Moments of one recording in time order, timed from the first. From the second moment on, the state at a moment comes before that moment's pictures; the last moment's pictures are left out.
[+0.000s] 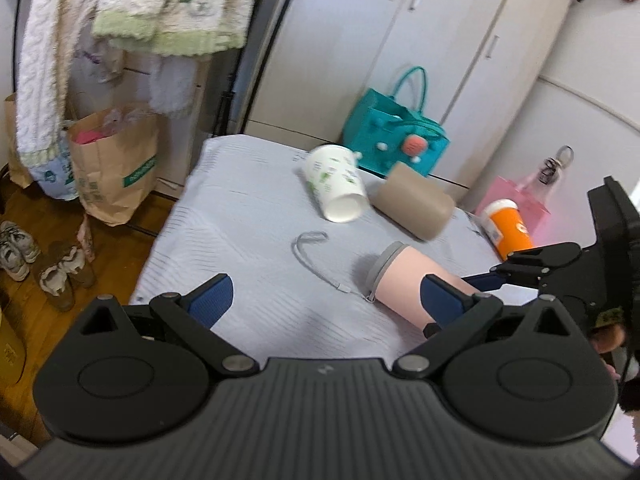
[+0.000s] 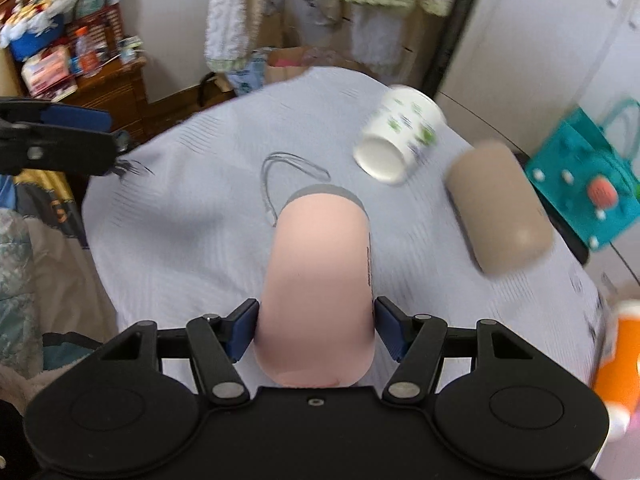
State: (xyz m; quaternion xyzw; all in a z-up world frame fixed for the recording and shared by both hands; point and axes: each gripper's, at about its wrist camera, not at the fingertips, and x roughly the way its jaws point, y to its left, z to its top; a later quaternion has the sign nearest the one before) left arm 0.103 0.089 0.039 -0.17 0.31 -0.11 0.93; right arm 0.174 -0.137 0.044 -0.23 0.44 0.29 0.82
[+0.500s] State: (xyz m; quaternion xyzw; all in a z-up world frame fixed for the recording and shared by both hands) left arm 0.093 -0.002 0.037 -0.14 0.34 -0.18 0.91; right arm 0.136 -0.213 0.035 -0.19 0.43 0.26 0.84
